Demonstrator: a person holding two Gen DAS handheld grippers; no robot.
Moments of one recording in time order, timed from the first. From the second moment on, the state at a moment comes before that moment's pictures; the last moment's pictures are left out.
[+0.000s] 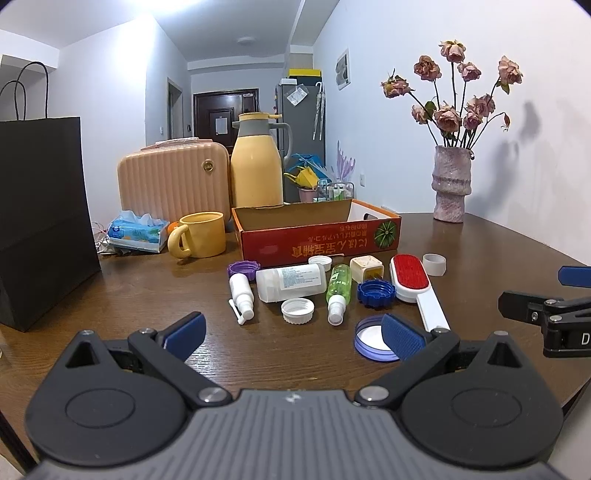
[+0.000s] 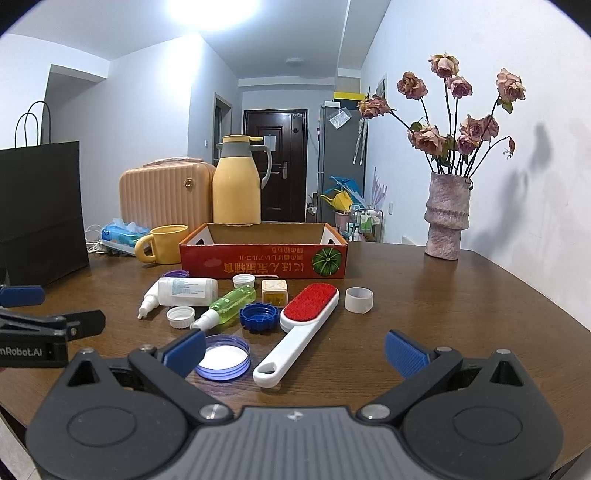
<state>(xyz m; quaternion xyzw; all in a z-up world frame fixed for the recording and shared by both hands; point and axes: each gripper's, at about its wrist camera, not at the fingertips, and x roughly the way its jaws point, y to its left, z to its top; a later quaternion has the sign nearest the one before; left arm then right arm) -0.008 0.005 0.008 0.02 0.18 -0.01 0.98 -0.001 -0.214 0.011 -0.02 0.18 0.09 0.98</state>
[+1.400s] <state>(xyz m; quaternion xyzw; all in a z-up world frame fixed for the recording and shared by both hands) 0.017 0.003 0.002 0.02 0.21 -0.01 0.98 0.030 -0.216 -0.002 -0.03 0.21 0.09 0.97</state>
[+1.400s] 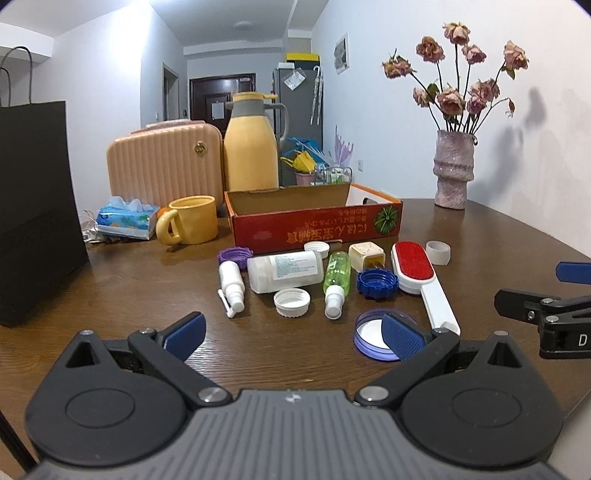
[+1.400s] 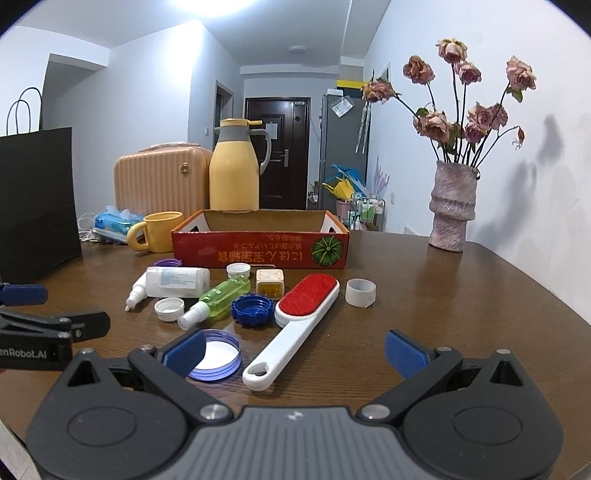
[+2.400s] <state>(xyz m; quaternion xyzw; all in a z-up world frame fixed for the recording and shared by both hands) 0.108 -0.055 -0.045 0.02 0.31 -0.06 0.95 0.092 -0.248 -0.031 -0.01 0.26 0.07 0.96</state>
